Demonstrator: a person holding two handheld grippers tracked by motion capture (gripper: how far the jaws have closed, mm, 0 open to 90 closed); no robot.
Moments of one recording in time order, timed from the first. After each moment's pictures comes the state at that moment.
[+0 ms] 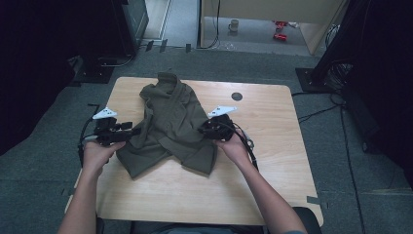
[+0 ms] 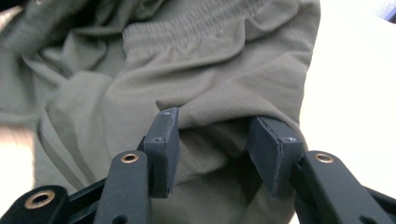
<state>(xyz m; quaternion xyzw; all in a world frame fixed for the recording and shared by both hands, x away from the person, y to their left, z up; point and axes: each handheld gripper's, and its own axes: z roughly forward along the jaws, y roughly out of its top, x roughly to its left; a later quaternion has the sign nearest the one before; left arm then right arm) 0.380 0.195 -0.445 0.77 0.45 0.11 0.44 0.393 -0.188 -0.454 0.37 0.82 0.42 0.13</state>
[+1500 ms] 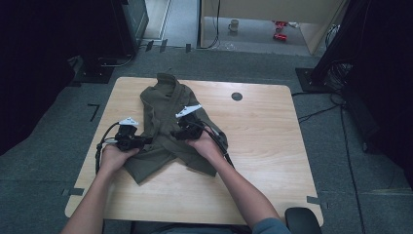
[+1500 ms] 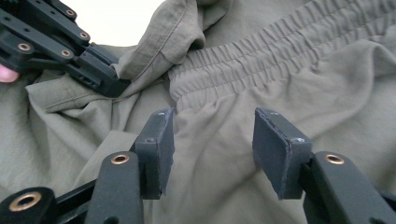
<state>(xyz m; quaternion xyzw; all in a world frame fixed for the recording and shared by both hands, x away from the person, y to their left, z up) 0.395 0.165 -0.505 0.82 0.43 0.03 0.38 0.418 -0.092 -0.481 0.33 0.85 0.40 0.08</state>
